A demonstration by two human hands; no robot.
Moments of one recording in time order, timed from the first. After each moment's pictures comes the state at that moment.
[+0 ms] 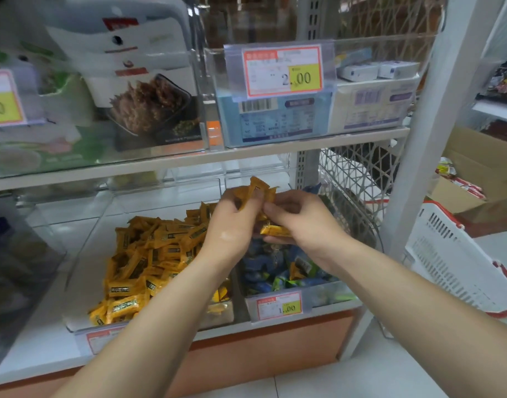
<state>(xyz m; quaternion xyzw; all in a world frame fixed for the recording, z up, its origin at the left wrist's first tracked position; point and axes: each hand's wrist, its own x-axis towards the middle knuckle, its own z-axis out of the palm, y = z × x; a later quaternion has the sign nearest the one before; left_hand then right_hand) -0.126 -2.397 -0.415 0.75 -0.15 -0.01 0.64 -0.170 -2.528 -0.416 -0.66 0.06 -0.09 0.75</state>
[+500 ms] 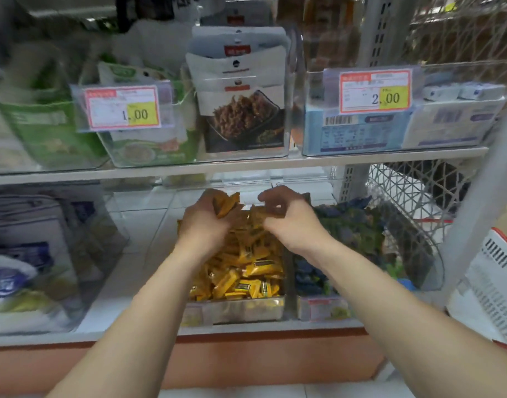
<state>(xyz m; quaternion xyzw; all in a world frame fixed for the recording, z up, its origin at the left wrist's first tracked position) -0.077 -2.267 -0.421 0.89 -0.07 0.13 0.42 -0.129 -2.443 -0.412 -0.82 -0.03 -0.11 0.56</state>
